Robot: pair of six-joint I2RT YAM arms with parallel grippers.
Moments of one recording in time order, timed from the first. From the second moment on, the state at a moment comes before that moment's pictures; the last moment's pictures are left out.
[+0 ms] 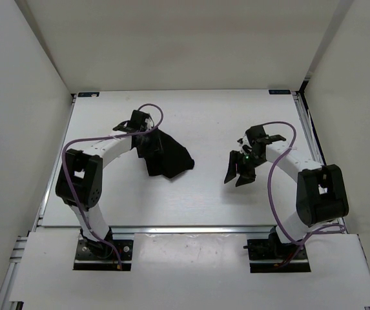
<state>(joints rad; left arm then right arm) -0.34 1.77 1.20 -0.44 0.13 -0.51 0.29 1.56 1.00 -0.80 -0.44 0.34</state>
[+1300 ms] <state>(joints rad) -0.54 1.80 1.10 -0.37 0.20 -0.72 0.38 1.79 0.79 -0.07 -0.85 1.13</state>
